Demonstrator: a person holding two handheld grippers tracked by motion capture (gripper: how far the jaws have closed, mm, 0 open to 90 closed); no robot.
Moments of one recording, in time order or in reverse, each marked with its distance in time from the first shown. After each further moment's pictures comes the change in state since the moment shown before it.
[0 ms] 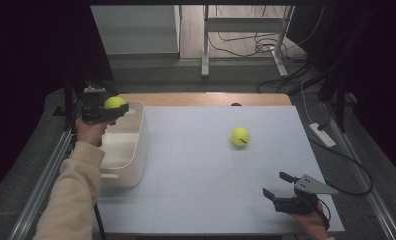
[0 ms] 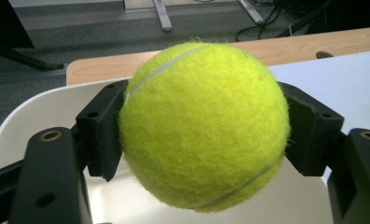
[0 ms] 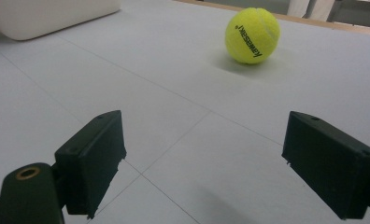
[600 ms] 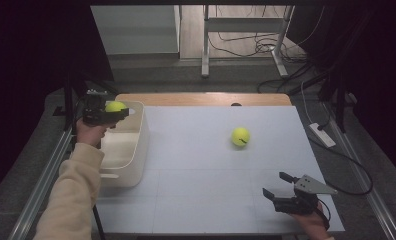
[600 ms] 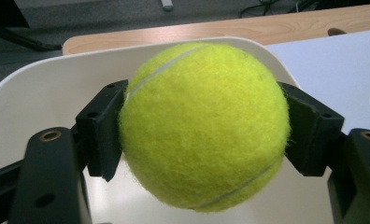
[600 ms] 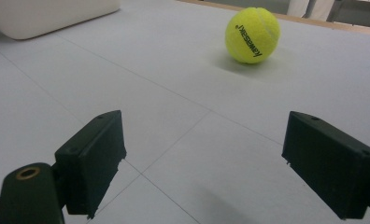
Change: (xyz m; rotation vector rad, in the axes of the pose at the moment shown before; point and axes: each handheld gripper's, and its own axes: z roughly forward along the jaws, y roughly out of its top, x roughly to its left) left arm 0.005 -0.006 0.009 0.075 0.000 0.005; right arm 0.000 0.000 0.000 0.002 -0.001 -0.003
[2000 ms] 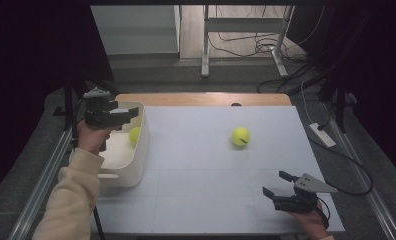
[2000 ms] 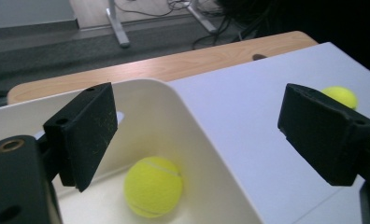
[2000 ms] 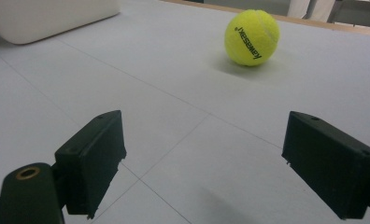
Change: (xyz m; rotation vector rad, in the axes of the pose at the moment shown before) left arm -0.040 0.000 -0.037 -0.157 -0.197 0.081; right arm -0.003 0.001 0.002 -0.004 0.004 0.009
